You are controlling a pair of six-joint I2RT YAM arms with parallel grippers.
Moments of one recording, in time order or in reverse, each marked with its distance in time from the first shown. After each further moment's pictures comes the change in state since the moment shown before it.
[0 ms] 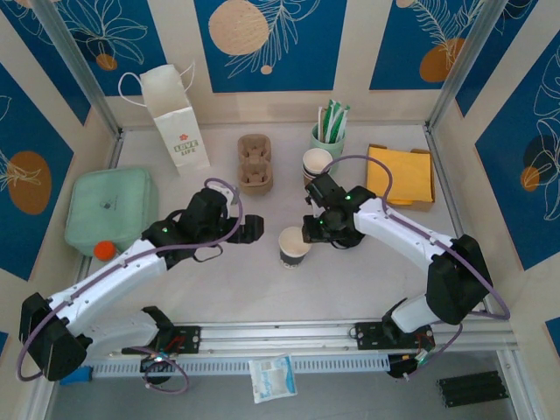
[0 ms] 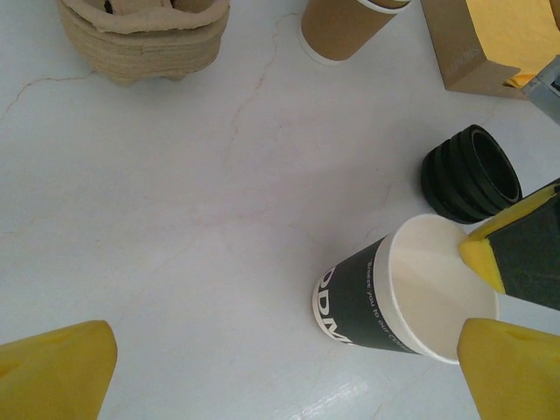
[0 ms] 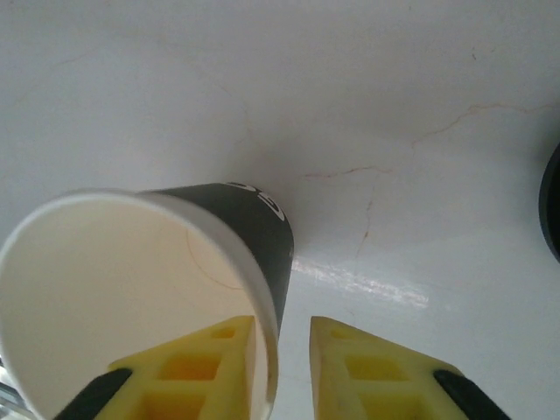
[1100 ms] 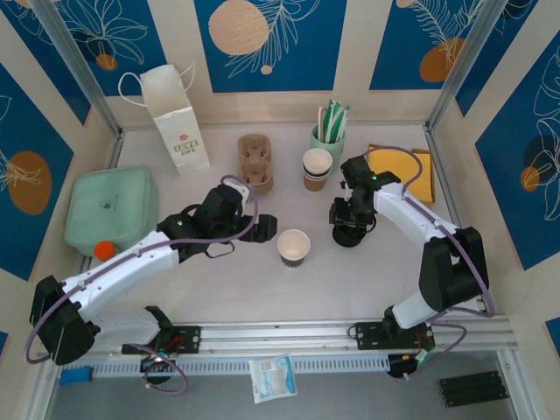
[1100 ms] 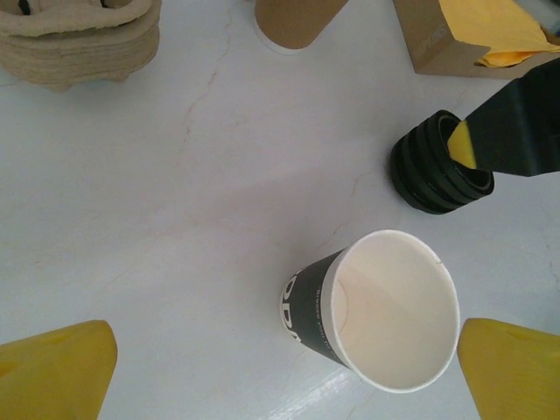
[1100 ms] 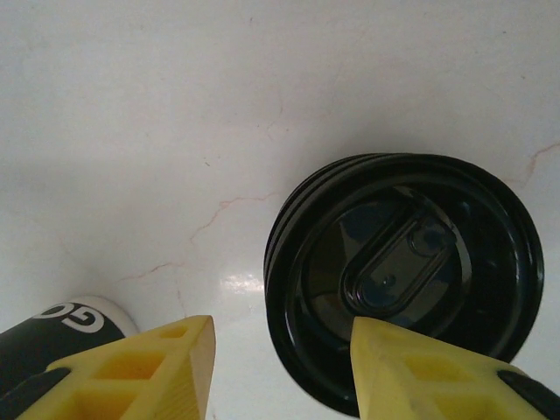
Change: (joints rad) left arm -0.065 0.106 0.076 0.022 0.008 0.001; right arm -0.322 0.073 0.023 -0.026 0.052 -0.115
